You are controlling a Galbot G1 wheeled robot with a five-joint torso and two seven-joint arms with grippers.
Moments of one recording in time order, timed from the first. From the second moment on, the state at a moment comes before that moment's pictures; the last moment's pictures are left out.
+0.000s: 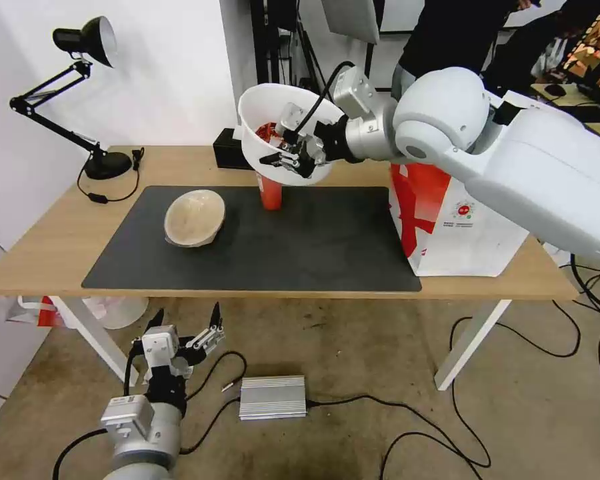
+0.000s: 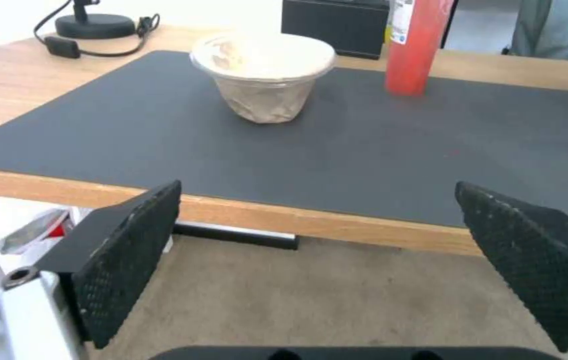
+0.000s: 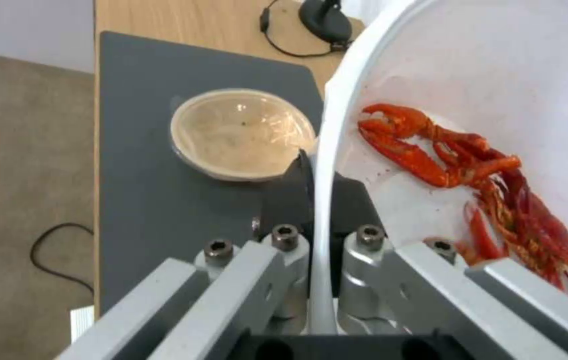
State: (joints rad) left arm 1.87 -1.61 -0.57 -2.39 -0.08 0.17 -0.04; right arm 0.31 0.91 -0.60 1.81 0.84 -0.73 -0.42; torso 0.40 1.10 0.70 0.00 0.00
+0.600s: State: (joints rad) left arm 1.87 -1.61 -0.57 -2.39 -0.08 0.17 -0.04; right arm 0.33 0.90 -0.58 1.79 0.85 -0.73 -0.42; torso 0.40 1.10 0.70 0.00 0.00
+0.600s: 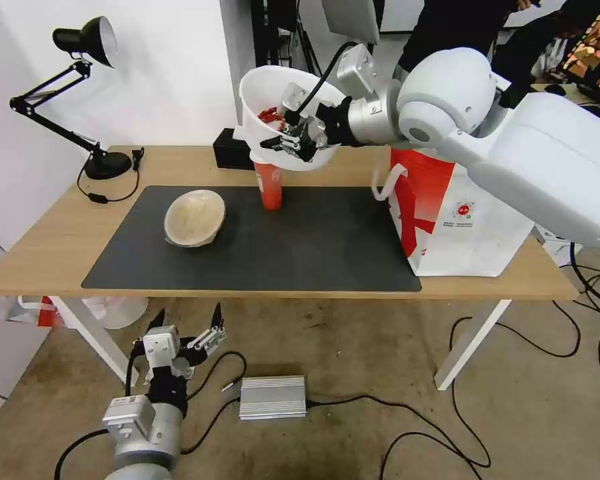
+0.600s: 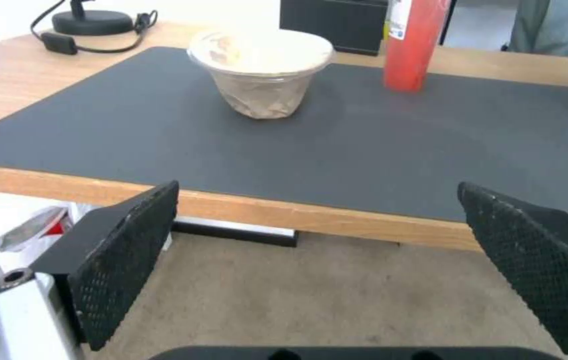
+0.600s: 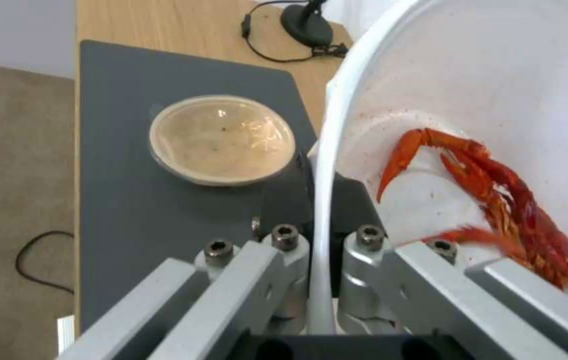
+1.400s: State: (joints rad) left arm 1.87 -1.61 -0.56 -2.38 -0.08 0.16 -0.04; right arm 0.32 0.82 -0.57 1.81 0.85 -0.73 -0.43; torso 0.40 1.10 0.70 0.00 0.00
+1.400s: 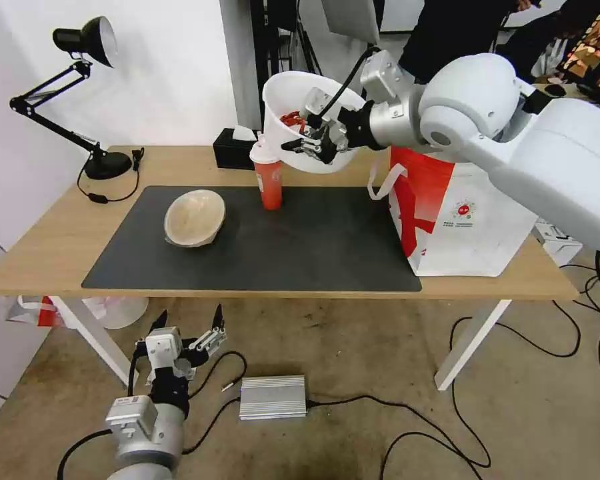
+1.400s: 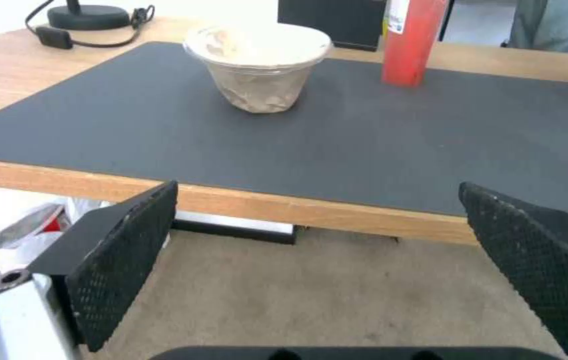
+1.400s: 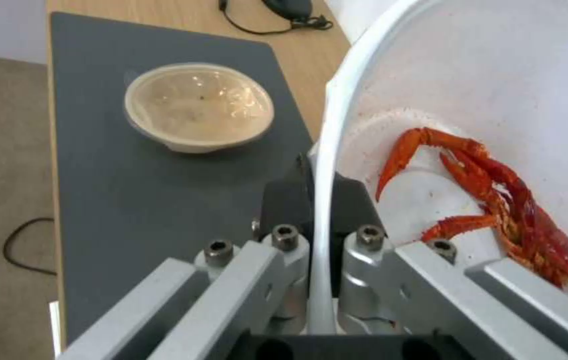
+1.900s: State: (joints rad) left arm 1.87 -1.61 -0.56 -2.38 -0.08 0.16 -0.04; right arm 0.34 0.77 -0.56 1.81 0.86 -0.73 -0.44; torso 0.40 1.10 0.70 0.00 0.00
